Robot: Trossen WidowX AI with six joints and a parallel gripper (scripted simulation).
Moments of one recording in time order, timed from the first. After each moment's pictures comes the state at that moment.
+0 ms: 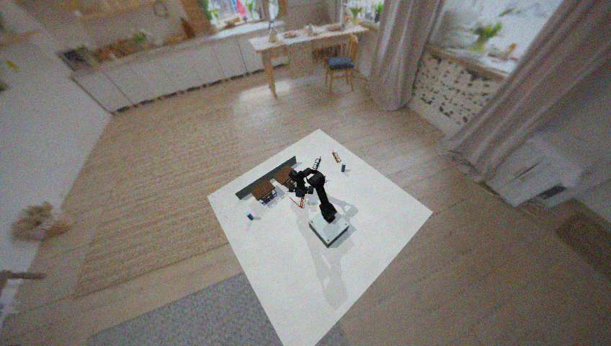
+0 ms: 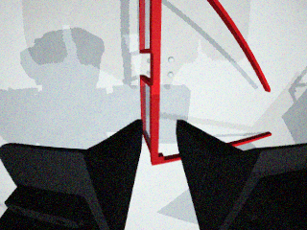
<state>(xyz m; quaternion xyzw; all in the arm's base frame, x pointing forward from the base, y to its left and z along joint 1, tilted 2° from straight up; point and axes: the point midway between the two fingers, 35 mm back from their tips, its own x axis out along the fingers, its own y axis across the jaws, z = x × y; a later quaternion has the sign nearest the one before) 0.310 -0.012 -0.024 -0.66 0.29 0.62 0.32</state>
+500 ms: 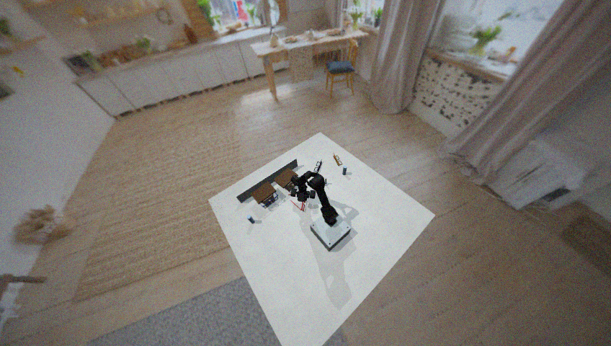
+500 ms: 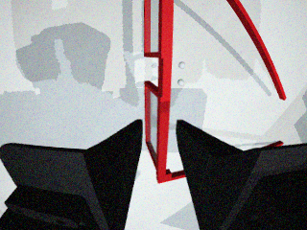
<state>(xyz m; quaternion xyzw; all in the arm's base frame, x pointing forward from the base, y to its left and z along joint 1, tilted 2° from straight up) 0.306 -0.012 -0.040 -0.65 0.29 0.62 0.32</state>
